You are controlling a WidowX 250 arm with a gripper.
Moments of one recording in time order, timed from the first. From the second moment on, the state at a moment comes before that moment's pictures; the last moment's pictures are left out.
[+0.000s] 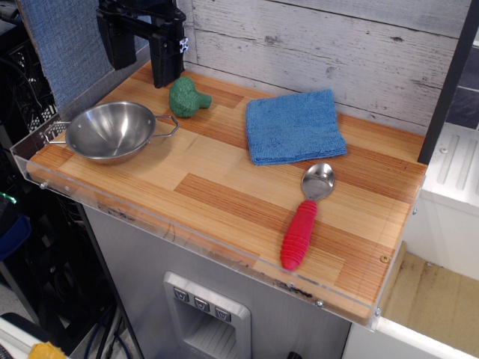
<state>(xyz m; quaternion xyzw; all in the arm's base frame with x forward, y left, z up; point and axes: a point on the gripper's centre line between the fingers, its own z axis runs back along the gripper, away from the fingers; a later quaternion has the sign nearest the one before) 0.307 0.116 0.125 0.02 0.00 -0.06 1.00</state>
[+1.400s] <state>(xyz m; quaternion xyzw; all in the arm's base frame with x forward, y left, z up) 0.395 0.036 0.037 0.01 -0.04 -0.09 1.00</state>
